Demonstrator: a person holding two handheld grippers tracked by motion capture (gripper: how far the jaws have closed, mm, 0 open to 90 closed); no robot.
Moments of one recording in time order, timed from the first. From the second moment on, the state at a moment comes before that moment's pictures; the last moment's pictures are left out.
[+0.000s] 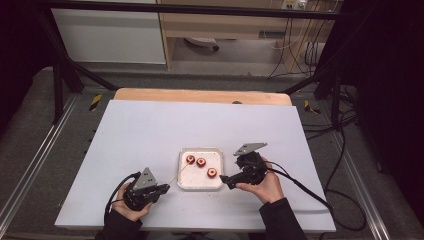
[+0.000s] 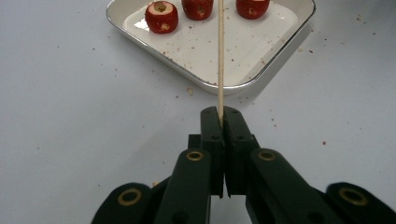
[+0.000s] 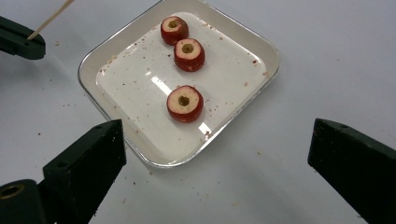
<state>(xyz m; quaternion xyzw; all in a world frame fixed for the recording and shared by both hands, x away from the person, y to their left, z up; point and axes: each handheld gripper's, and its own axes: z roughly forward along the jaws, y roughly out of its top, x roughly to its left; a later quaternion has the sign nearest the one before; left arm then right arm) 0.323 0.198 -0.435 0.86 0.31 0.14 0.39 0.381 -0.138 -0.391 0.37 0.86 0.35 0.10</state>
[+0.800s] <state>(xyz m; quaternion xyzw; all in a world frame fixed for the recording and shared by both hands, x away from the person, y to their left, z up) 0.325 0.202 -0.436 0.85 0.31 0.14 0.40 0.414 -0.078 -0.390 0.35 0.90 0.26 0.06</state>
